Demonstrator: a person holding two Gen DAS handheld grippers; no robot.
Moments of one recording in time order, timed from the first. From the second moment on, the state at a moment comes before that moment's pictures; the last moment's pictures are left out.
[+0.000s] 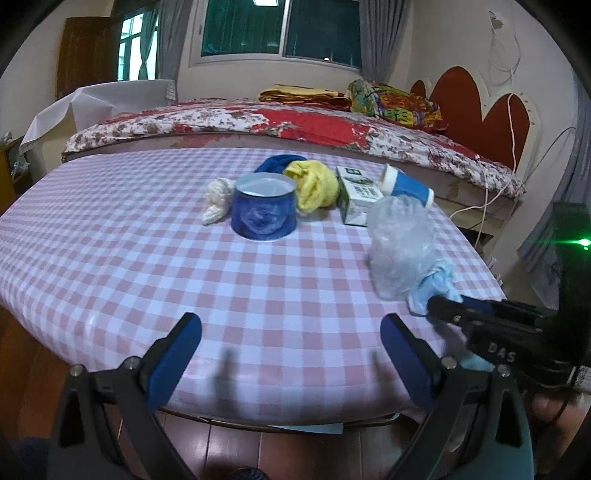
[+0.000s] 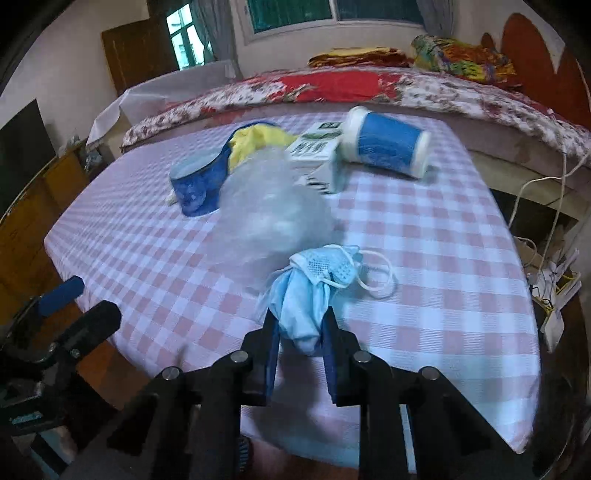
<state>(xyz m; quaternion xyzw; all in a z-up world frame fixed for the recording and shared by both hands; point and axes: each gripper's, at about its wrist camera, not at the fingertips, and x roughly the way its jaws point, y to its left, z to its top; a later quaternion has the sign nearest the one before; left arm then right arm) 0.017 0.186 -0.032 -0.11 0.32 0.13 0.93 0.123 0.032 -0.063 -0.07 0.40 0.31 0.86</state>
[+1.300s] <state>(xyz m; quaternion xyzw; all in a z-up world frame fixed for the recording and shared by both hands) 0.112 0.053 -0.021 -0.06 0.34 -0.04 0.94 0.165 -0.121 -0.043 0.01 0.36 0.19 0.91</state>
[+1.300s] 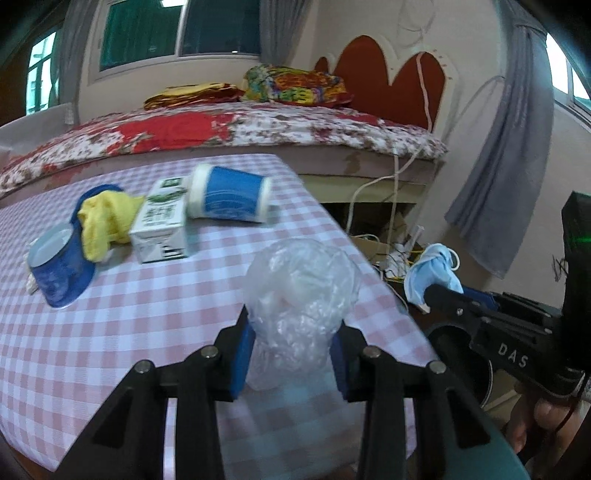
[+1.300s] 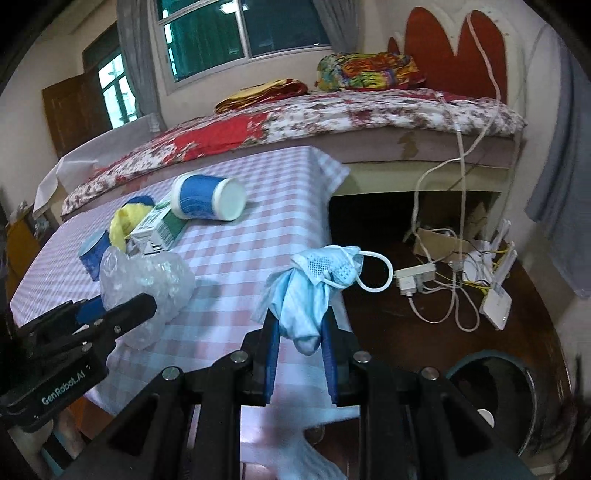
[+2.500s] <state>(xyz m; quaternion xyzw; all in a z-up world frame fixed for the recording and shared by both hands) 0.128 -0.136 -0.041 0.04 0.37 -0.23 0.90 0.130 -0.322 -0.082 0.03 0.40 0.02 0.91</state>
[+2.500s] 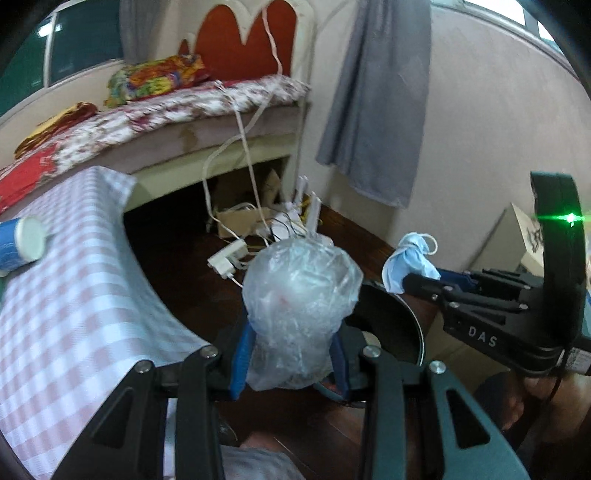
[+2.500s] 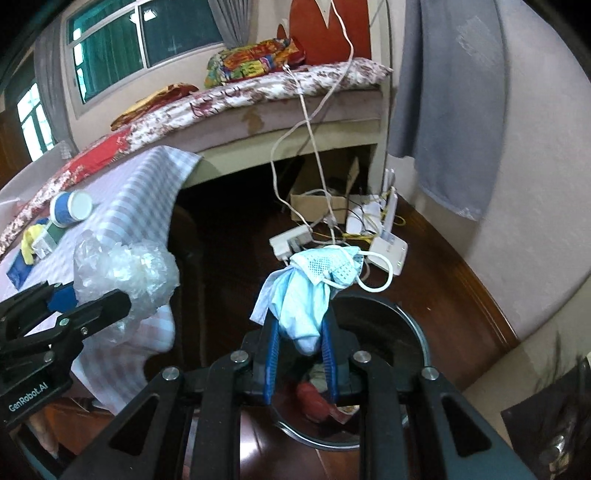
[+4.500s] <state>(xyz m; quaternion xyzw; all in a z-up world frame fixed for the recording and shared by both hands) 0.148 -0.201 -0.121 0.09 0.47 -0.23 0.84 0.130 -0.404 -0.160 0.01 0.46 -0.07 0.89</state>
